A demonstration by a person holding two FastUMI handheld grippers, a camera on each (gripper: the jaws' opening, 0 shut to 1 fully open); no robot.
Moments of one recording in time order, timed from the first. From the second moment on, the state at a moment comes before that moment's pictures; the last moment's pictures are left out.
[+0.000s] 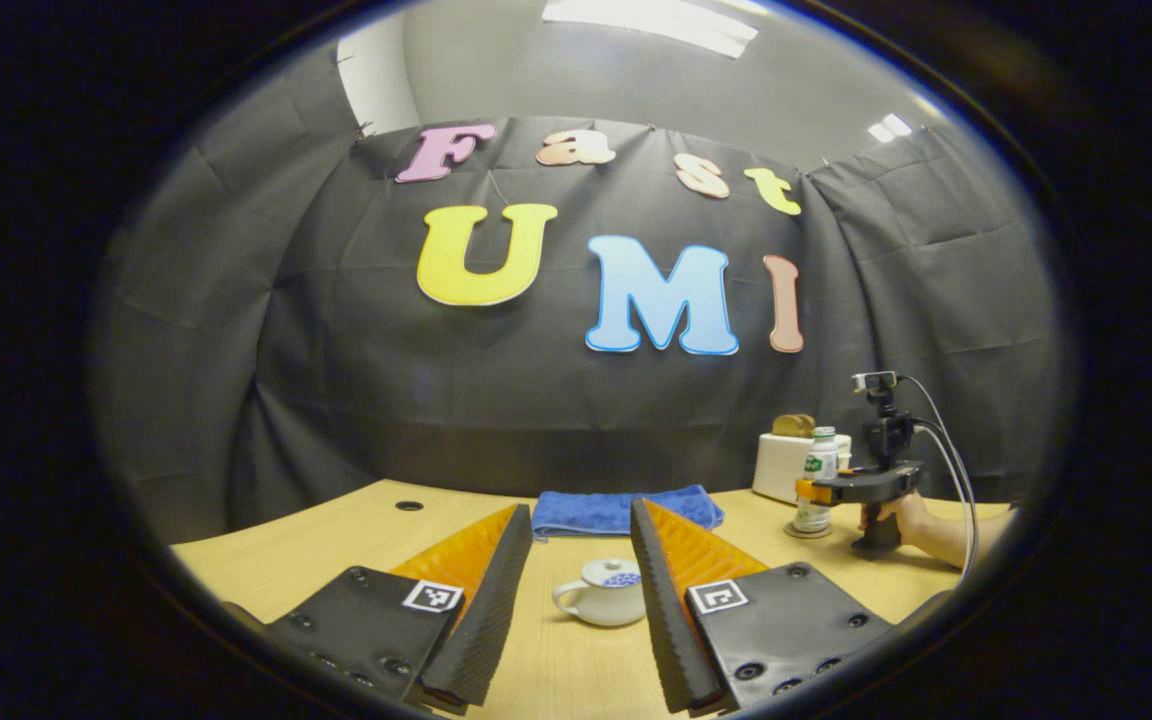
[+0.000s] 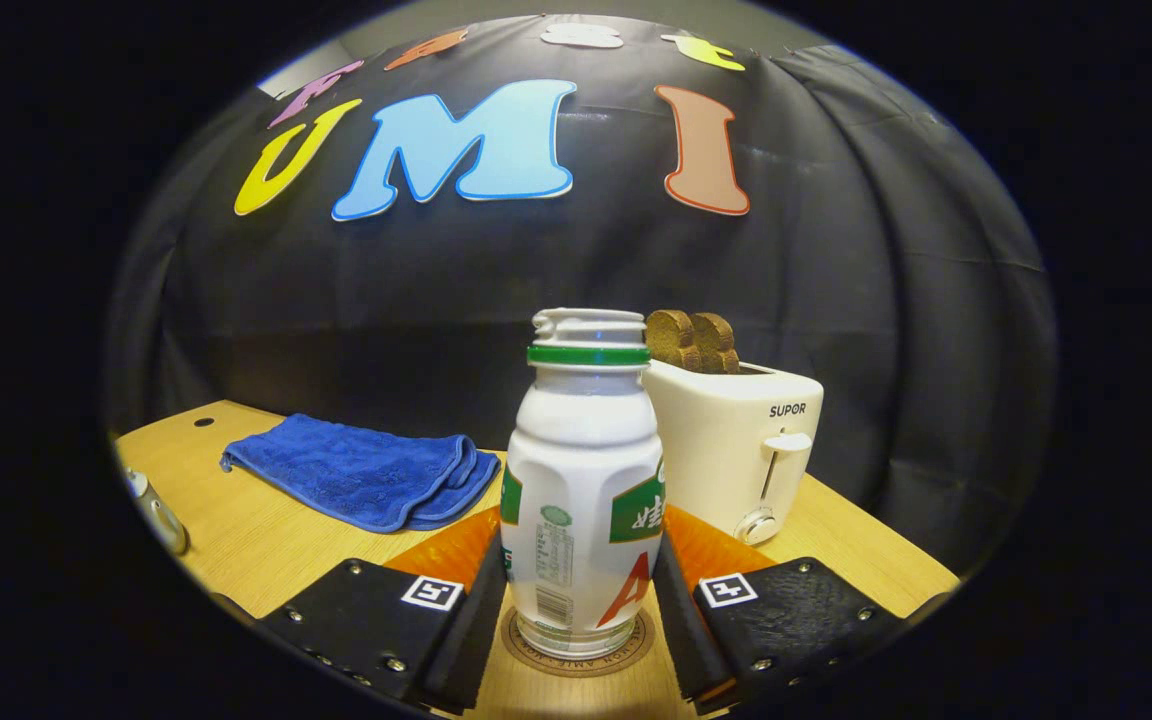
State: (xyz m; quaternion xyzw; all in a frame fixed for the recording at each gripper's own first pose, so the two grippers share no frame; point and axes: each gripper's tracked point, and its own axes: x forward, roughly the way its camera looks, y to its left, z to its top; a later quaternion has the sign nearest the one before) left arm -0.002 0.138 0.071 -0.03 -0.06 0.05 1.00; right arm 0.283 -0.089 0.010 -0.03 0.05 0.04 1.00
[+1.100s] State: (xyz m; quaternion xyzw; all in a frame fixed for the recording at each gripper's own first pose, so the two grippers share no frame) left arm -0.005 0.033 -0.007 -0.07 0.01 0.01 1.00; right arm 0.007 0.005 0.021 -0.01 0.01 0.06 1.00
